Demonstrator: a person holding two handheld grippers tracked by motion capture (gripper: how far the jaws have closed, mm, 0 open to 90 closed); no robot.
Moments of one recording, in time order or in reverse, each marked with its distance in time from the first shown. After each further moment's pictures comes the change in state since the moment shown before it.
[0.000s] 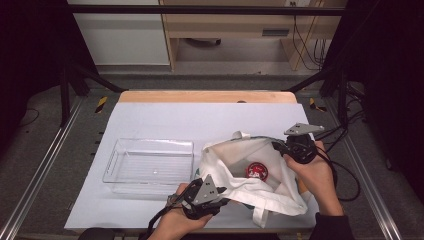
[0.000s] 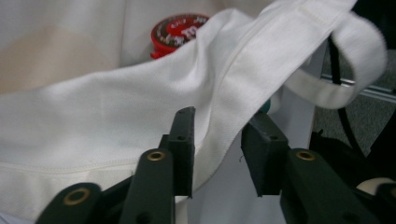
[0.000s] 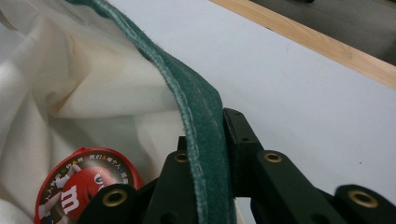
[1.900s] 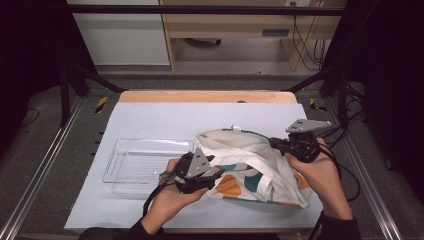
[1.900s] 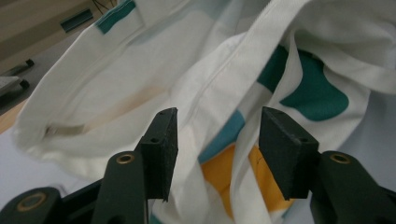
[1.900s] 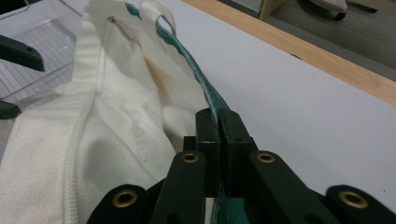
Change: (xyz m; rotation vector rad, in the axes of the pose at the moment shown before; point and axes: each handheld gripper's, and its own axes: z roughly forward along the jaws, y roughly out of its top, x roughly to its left) left arm 0.047 0.034 -0.001 -0.027 0.175 -0.009; right arm 0.015 0.023 -0.031 -0.055 0.110 -0.019
